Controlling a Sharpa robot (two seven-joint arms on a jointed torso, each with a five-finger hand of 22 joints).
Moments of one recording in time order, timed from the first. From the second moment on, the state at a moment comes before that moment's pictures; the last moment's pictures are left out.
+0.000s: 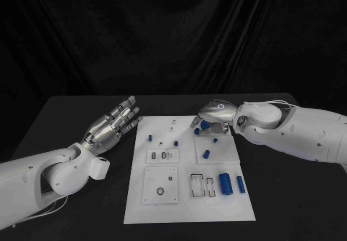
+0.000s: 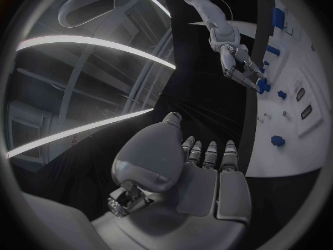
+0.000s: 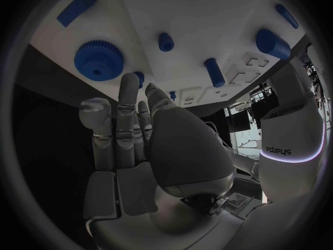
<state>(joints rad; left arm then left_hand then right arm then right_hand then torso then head) 1.23 -1.00 -0.21 1.60 -0.01 0.11 0.65 1.36 0.27 -0.17 0.26 0.57 0.11 -0.06 0.02 0.02 0.00 -0.08 0.01 0.00 0.00 0.03 0.00 0.00 0.17 0.00 0.14 0.00 0.00 1.37 -0.77 -0.21 1.38 -1.81 -0.29 0.20 1.53 -0.02 0.05 0.15 0.27 0.89 0.08 0.08 0.07 0.98 0.09 0.07 0.07 1.46 -0.03 0.60 0.45 0.14 1.32 0.08 1.12 0.92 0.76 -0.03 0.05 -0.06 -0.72</state>
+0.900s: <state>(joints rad) 1.23 -1.00 -0.21 1.59 -0.02 0.12 0.64 1.37 0.27 -0.16 0.25 0.58 0.12 -0.05 0.02 0.02 0.00 -0.08 0.01 0.00 0.00 0.03 0.00 0.00 0.17 0.00 0.14 0.00 0.00 1.35 -0.72 -0.21 1.31 -1.81 -0.29 0.21 1.54 -0.04 0.13 0.17 0.28 1.00 0.09 0.10 0.10 1.08 0.08 0.08 0.06 1.44 -0.03 0.62 0.48 0.14 1.31 0.08 1.12 0.96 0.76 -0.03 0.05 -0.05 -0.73</state>
